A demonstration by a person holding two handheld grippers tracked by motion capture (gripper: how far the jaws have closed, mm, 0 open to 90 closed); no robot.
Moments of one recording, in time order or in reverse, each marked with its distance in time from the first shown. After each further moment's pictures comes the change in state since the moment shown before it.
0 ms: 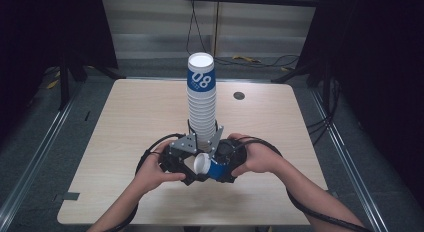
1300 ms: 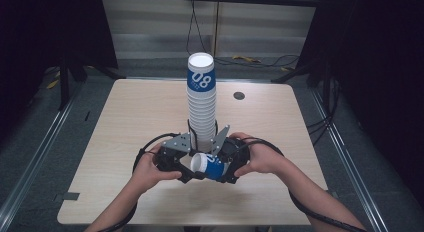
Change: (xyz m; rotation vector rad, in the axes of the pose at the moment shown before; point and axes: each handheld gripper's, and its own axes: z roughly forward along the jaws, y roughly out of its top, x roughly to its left) left arm 0.000 -0.006 -0.010 -0.072 -0.031 -0.010; right arm 0.001 -0.009 -0.005 -0.089 0.000 0.025
